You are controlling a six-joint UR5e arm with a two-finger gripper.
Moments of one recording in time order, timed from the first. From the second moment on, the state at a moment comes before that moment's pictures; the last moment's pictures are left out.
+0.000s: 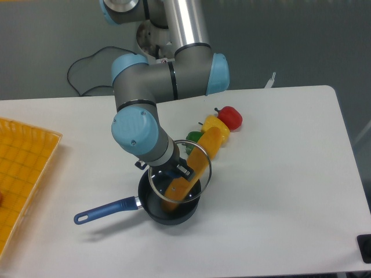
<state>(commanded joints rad) 2.23 -2.02 -1.41 -1.44 1.85 0.85</state>
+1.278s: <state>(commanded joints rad) 2.20 -2.05 -1.39 -1.44 1.86 0.81</state>
